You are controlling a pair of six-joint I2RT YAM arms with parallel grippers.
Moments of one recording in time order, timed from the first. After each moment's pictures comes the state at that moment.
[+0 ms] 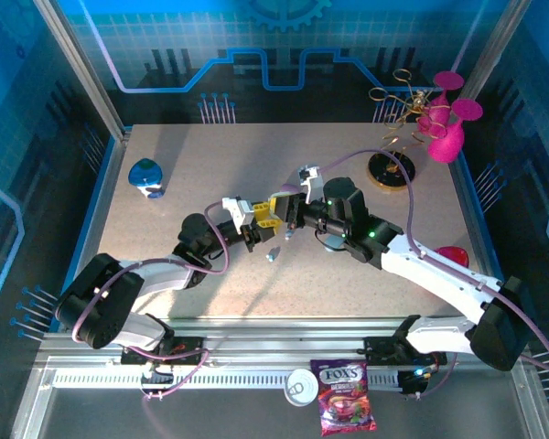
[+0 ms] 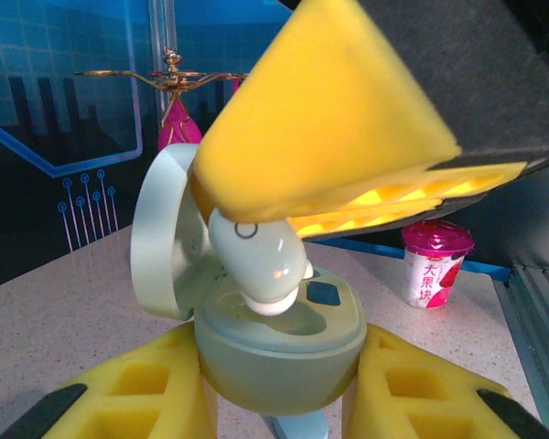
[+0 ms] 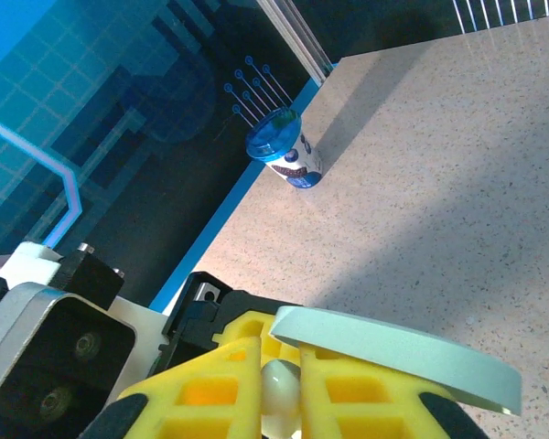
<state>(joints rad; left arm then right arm) -0.50 1.42 0.44 1.14 0.61 -0.11 0.76 1.25 0.97 -0.01 -0.17 0.61</state>
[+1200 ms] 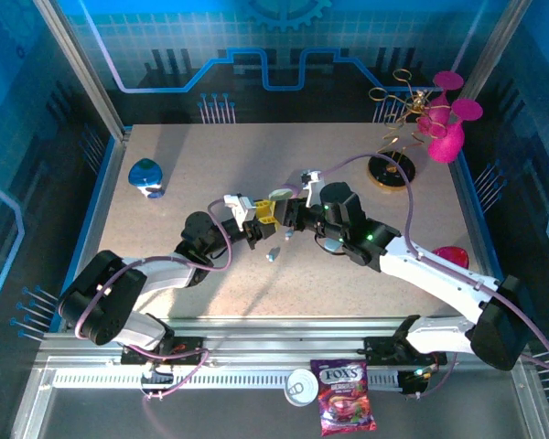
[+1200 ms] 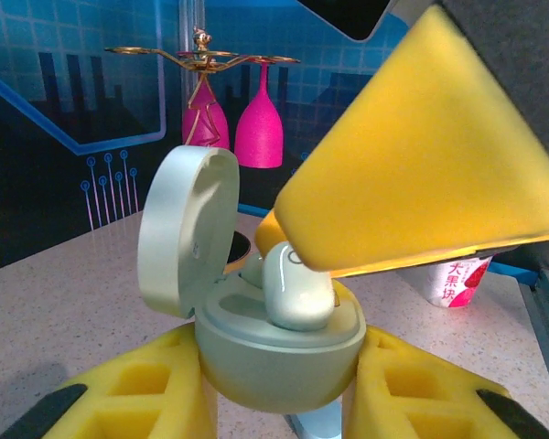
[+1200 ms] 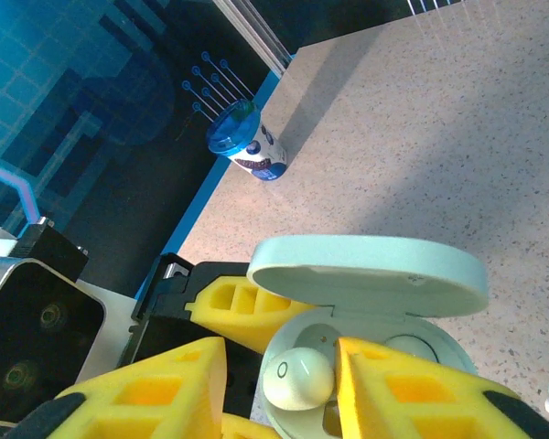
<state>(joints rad) -0.51 1.45 0.46 1.11 0.55 -0.12 0.77 1.25 0.94 -0.05 -0.09 0.66</state>
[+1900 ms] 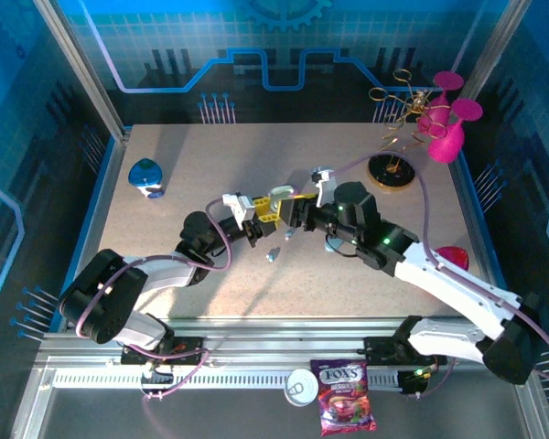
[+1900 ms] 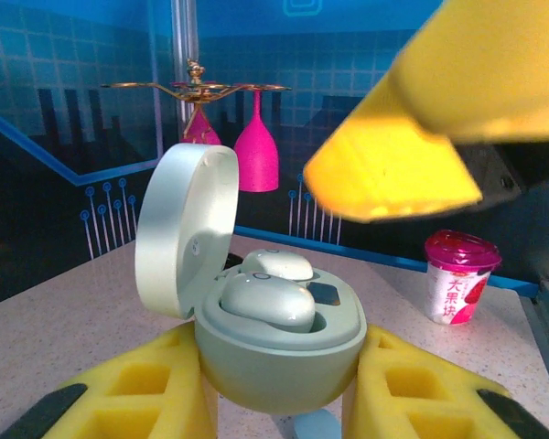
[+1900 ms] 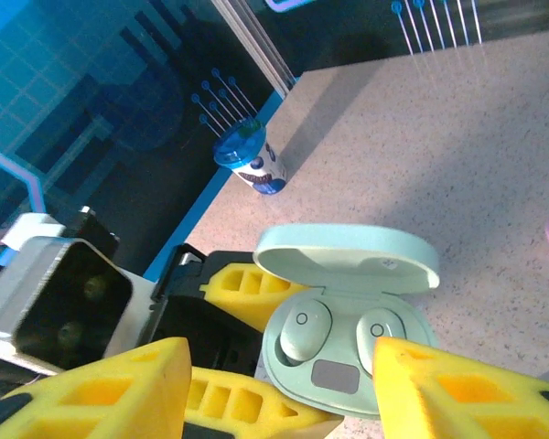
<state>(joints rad) -0.51 1.46 0.47 1.17 0.57 -0.11 0.76 1.12 0.96 -0.14 -0.06 0.57</state>
